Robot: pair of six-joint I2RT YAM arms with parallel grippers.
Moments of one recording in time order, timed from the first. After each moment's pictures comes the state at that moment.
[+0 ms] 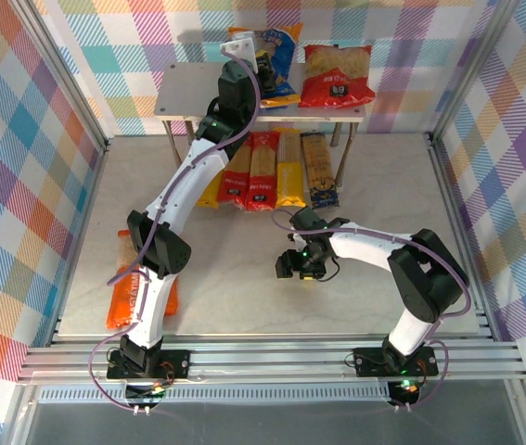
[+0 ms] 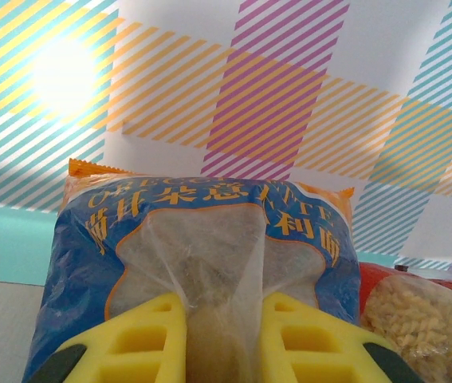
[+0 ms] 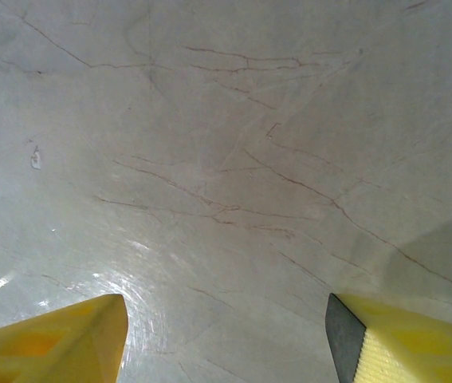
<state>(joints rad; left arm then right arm) -0.53 2.22 2.48 -0.16 -0.40 -0.22 0.68 1.69 0.97 -0.59 -0.35 0.55</state>
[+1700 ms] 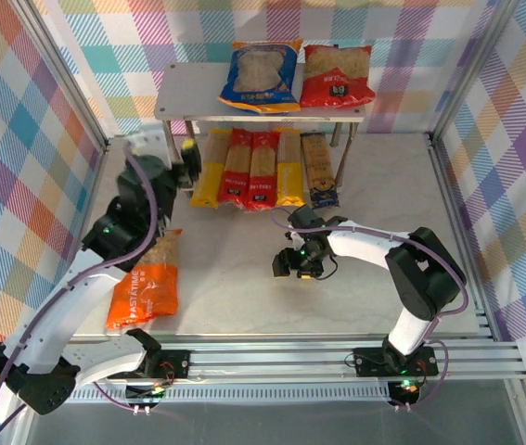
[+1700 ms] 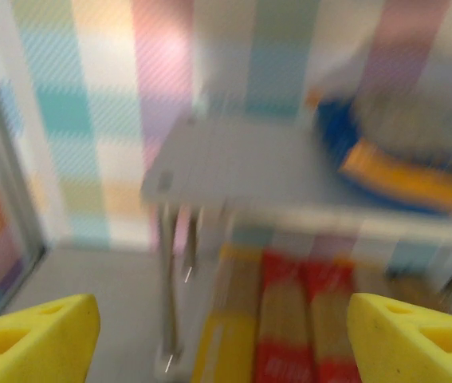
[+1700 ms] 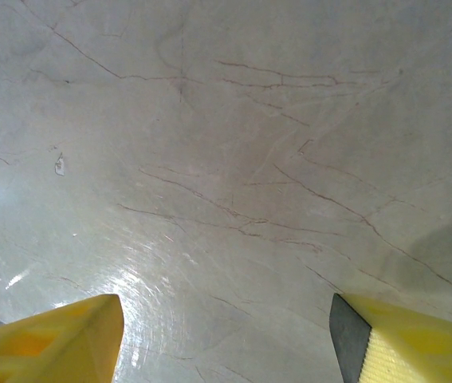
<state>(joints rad) -0.60 1.09 1.27 -0.42 -0.66 -0.19 0.68 1.71 0.99 -0.59 -0.38 0.55</state>
